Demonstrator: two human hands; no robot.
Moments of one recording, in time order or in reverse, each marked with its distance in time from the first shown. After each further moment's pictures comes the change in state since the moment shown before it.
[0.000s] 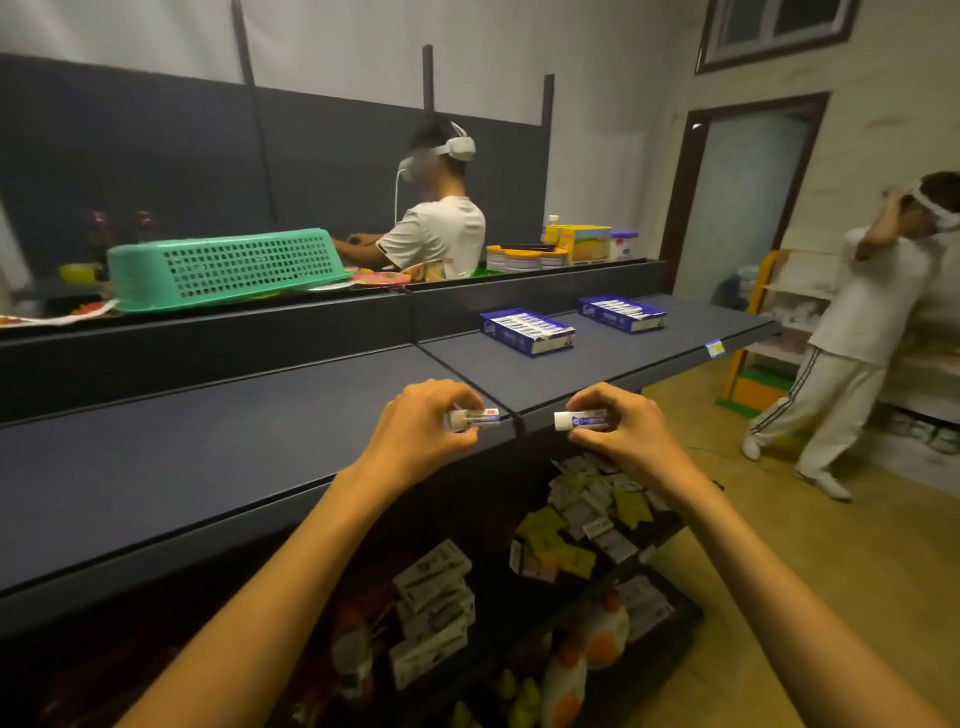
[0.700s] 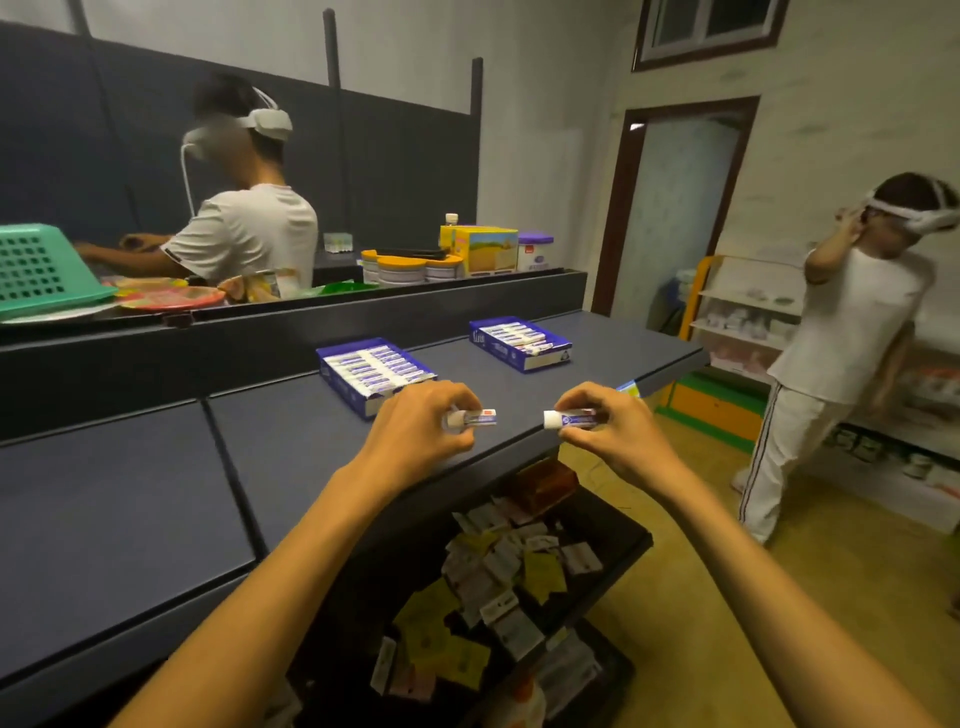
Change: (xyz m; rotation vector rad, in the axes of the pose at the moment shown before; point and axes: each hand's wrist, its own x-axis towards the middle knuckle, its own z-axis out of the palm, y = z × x) left_hand 0.248 0.039 0.221 -0.036 -0.059 0.045; right_hand 0.150 0.221 -0.157 -0.161 0.057 0.060
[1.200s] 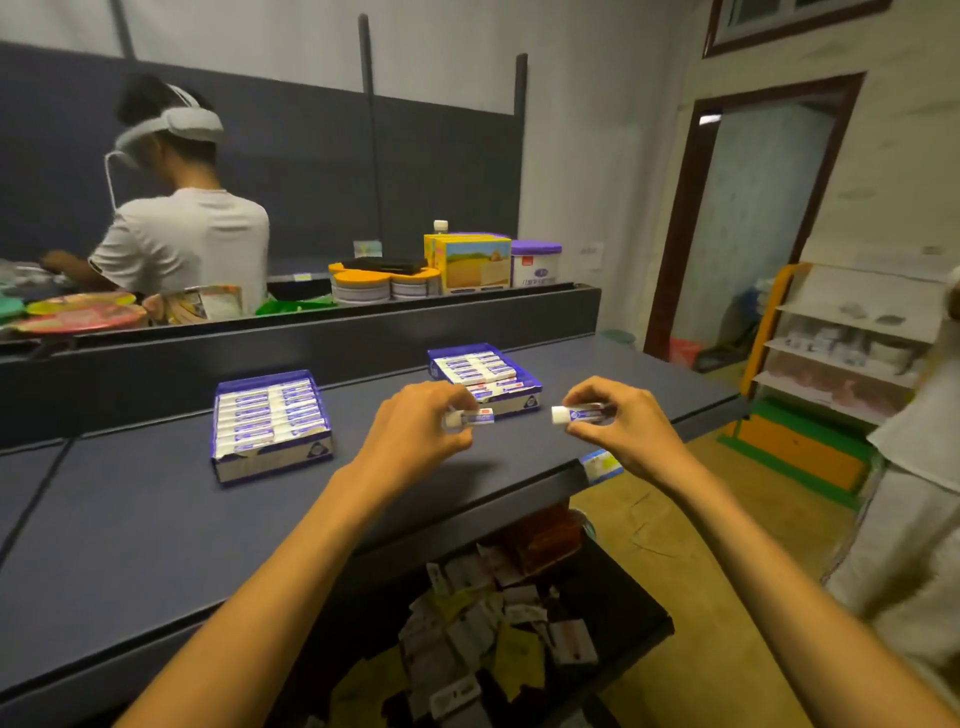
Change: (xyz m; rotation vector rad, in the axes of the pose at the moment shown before) left_hand 0.156 0.015 0.122 0.163 0.047 -0.165; right_hand 0.147 0.170 -0.066 0.067 -0.060 -0.120
